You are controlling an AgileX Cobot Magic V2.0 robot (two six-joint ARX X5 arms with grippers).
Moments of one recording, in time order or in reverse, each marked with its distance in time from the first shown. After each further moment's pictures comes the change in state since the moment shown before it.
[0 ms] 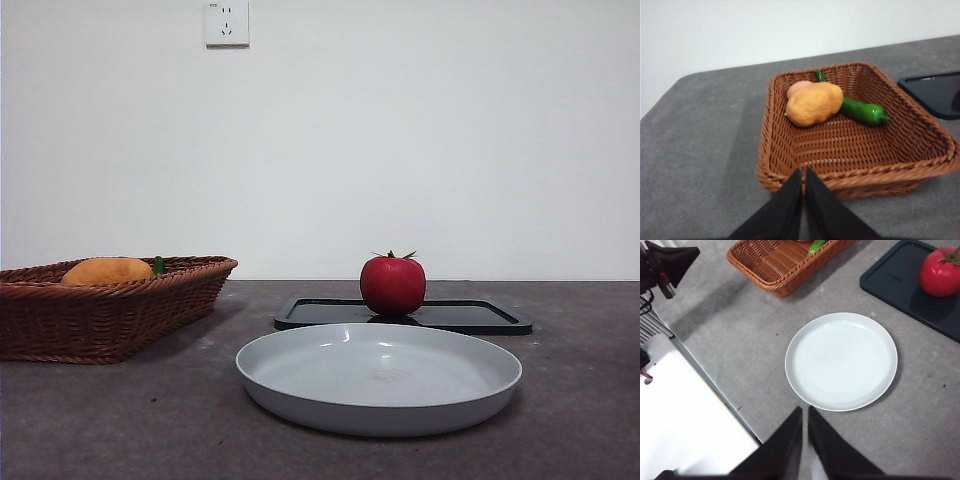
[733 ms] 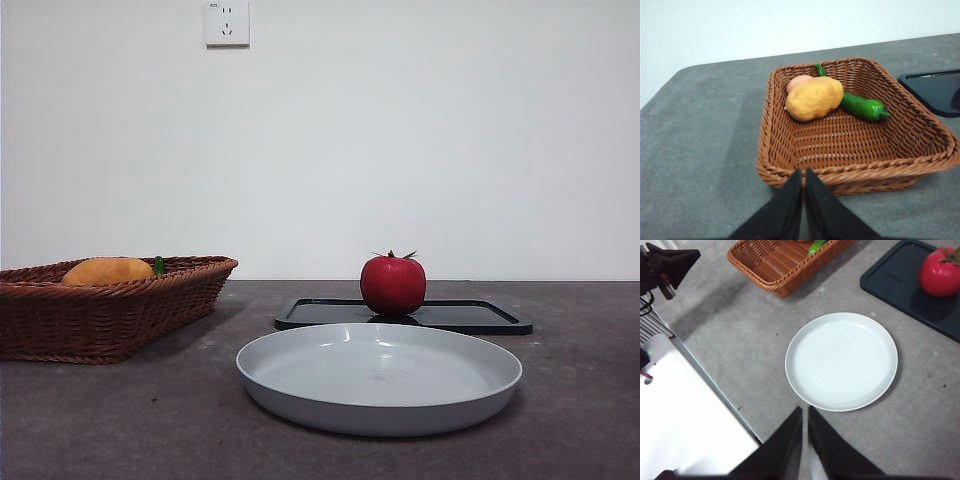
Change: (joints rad) left arm 0.000 -0.004 -0.001 -0.022 -0.002 -0.018; right arm 0.000 0.000 0.000 0.000 0.000 0.000
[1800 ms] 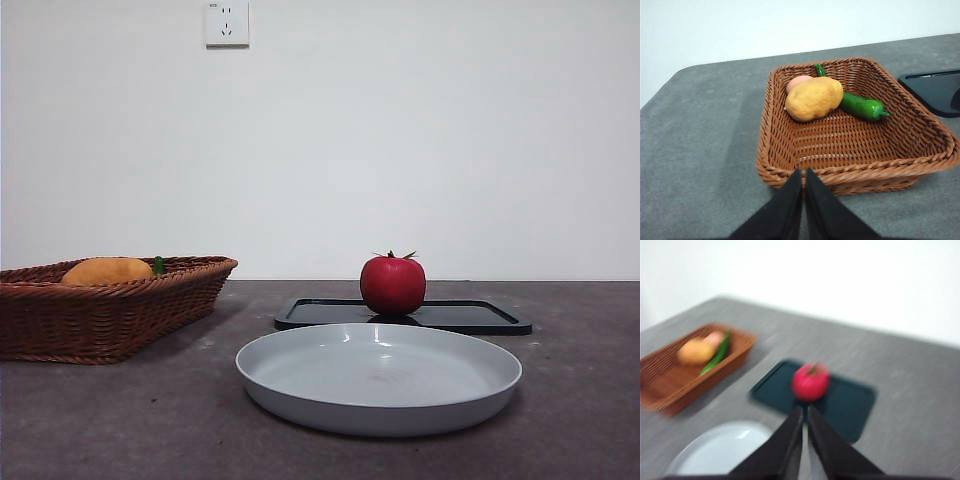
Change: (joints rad) left arm 0.000 0.000 0.000 0.000 0.000 0.000; right arm -0.422 -0.237 -0.249 0.489 0.005 -0.101
